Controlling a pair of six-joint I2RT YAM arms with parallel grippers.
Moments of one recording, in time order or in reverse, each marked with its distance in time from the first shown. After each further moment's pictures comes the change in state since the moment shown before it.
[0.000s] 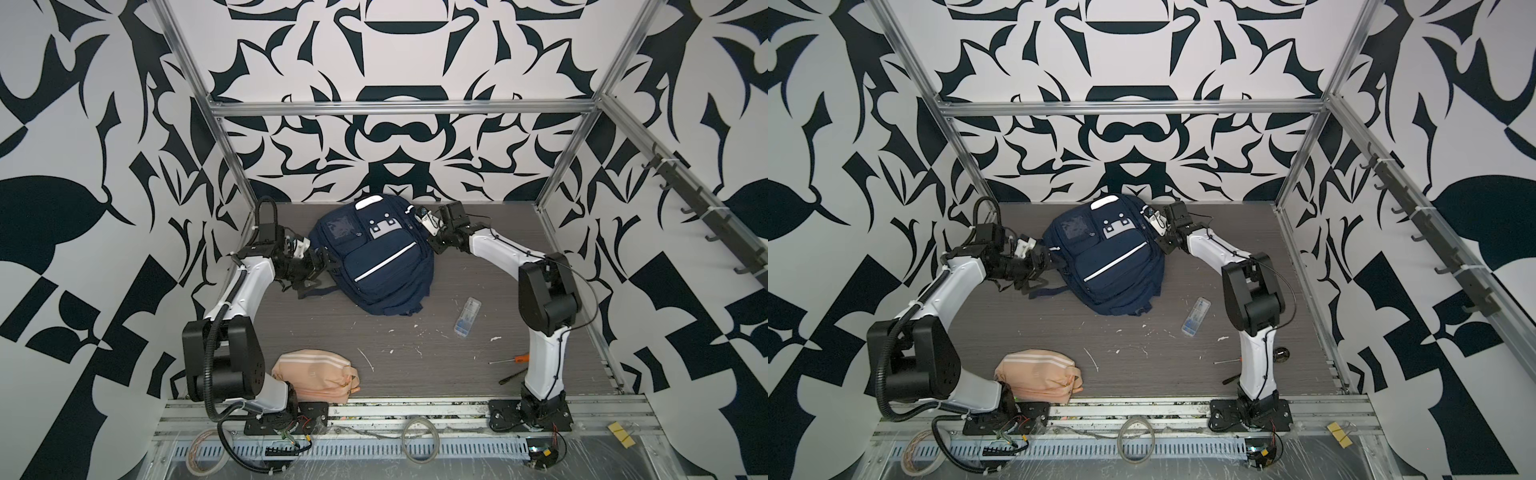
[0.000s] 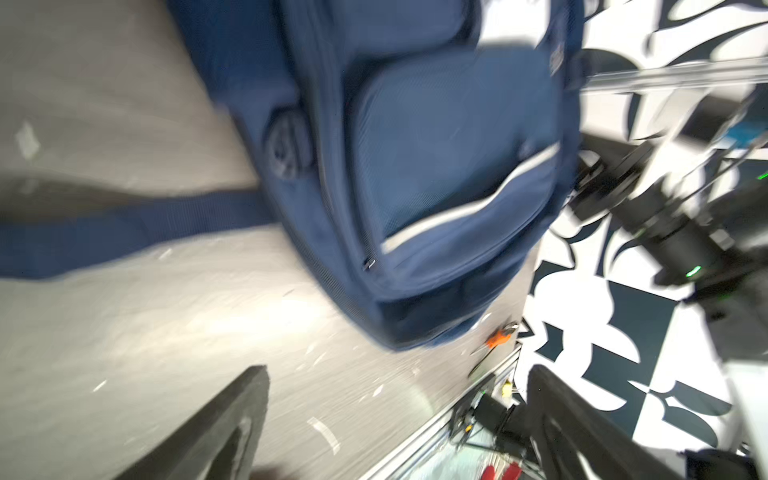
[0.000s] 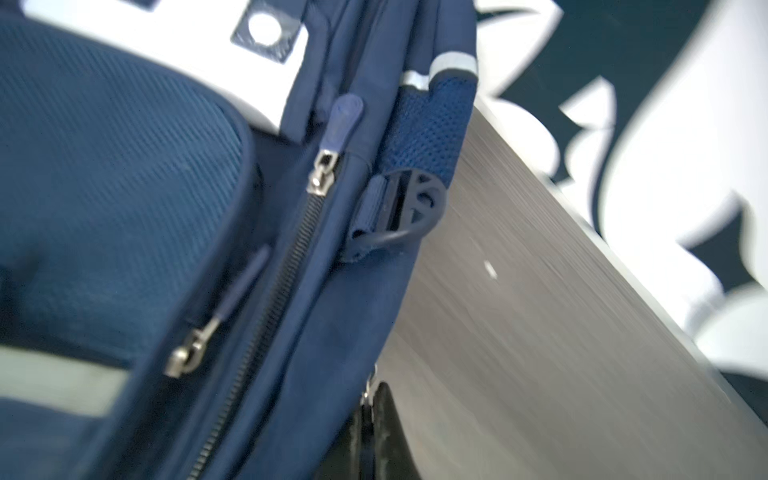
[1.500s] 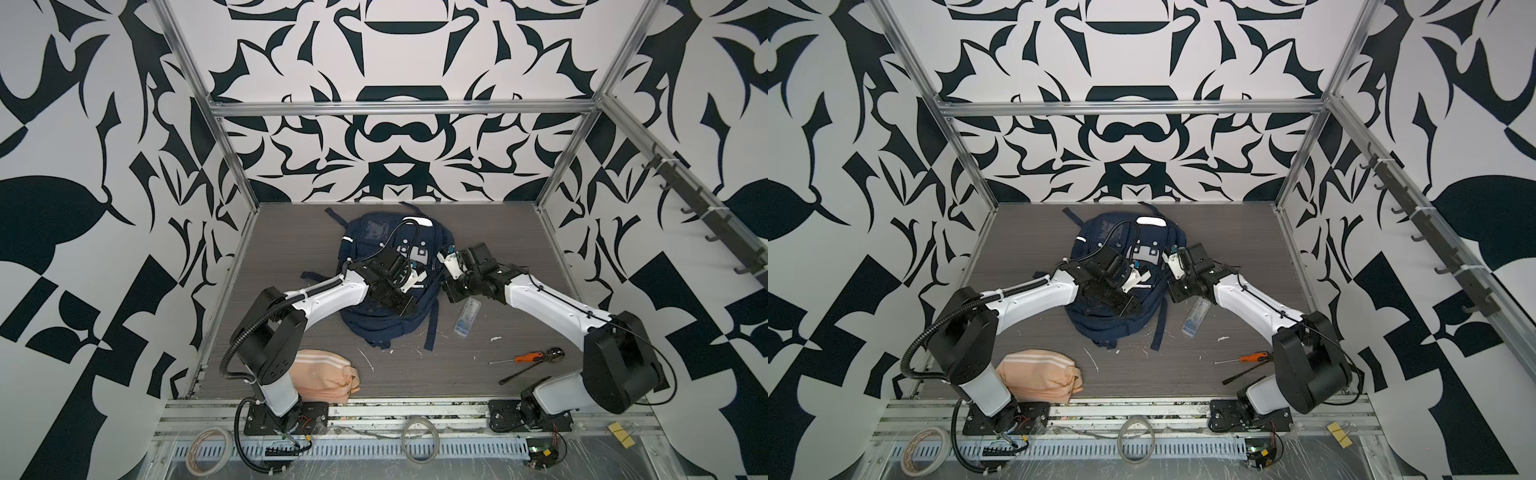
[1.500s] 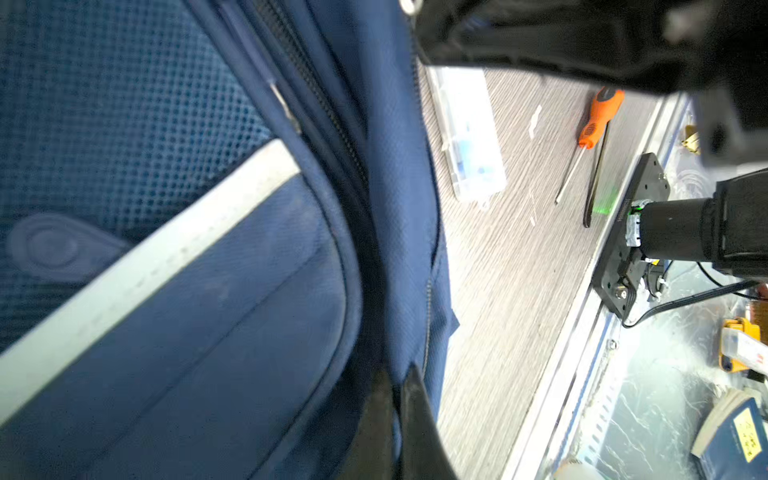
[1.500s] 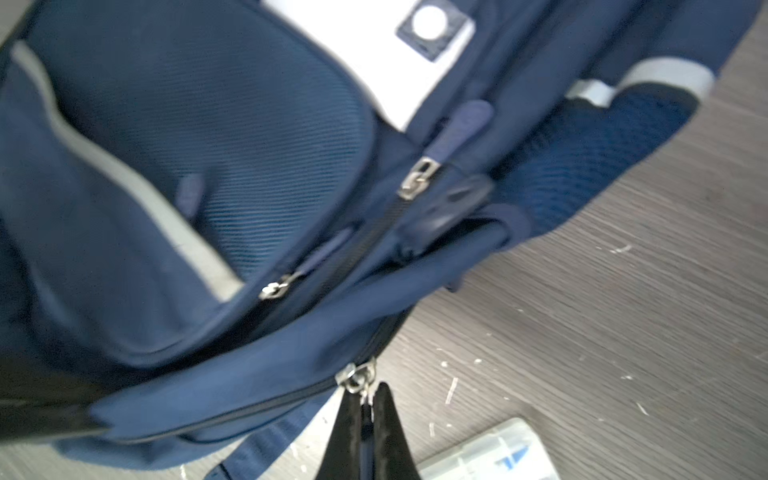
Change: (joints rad) left arm -0.769 0.217 0.013 0.288 -0.247 0.343; right arm 0.050 -0.507 -0.543 -0.130 -0.181 0.424
